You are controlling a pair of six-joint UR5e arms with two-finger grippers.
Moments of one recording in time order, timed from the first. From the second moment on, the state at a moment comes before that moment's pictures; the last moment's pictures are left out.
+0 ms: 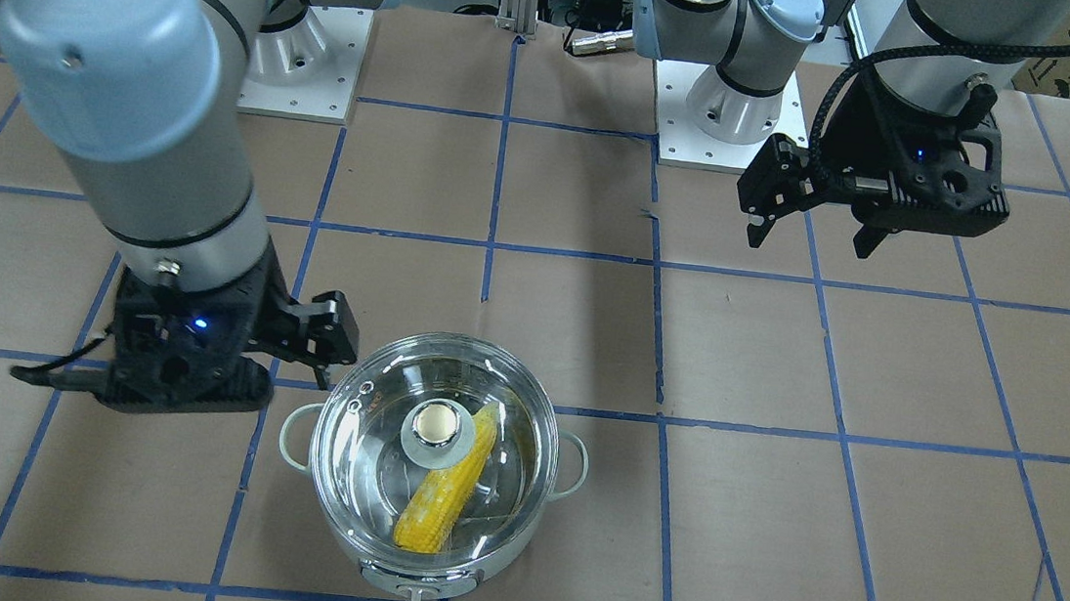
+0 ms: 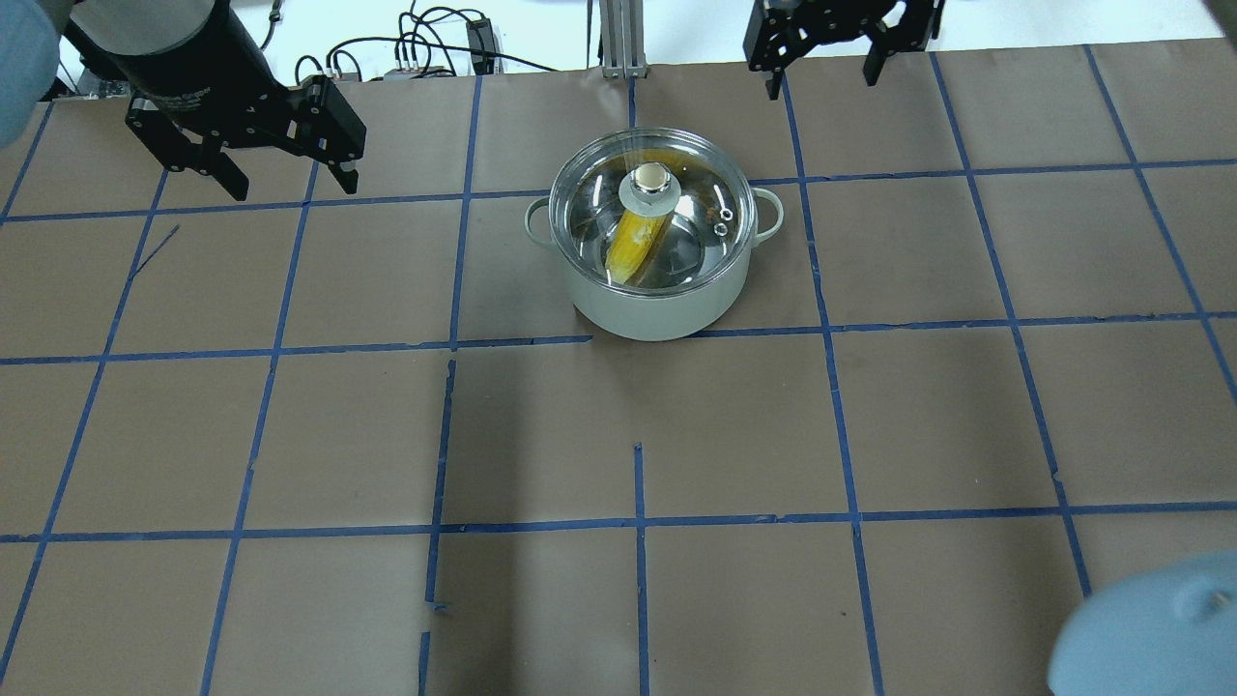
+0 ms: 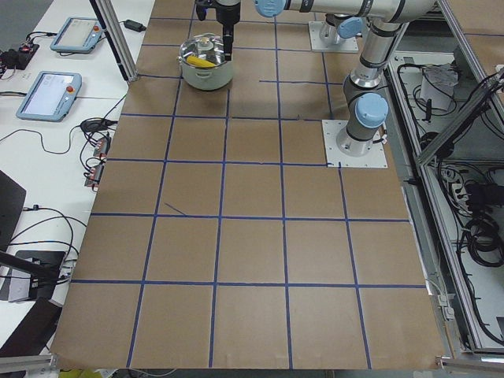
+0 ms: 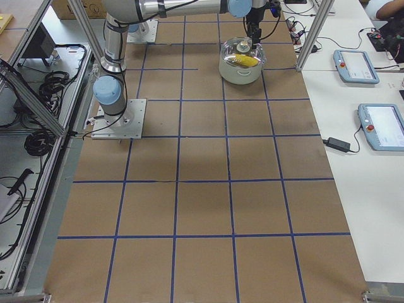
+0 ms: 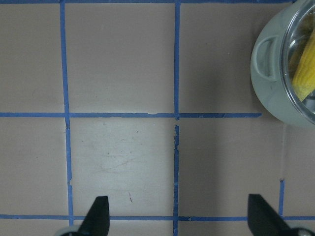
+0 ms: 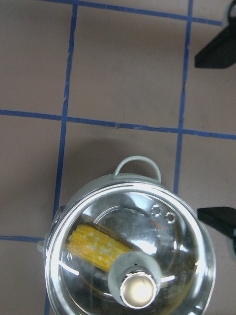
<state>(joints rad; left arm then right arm) -1.53 -1.62 -1.45 -1.60 1.57 0.02 1.63 -1.27 1.21 -1.59 -1.58 -0.04</state>
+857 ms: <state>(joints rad) -1.53 -1.62 -1.44 -1.62 1.58 0.02 1.60 -1.63 1.56 -1.55 -1.56 -0.07</state>
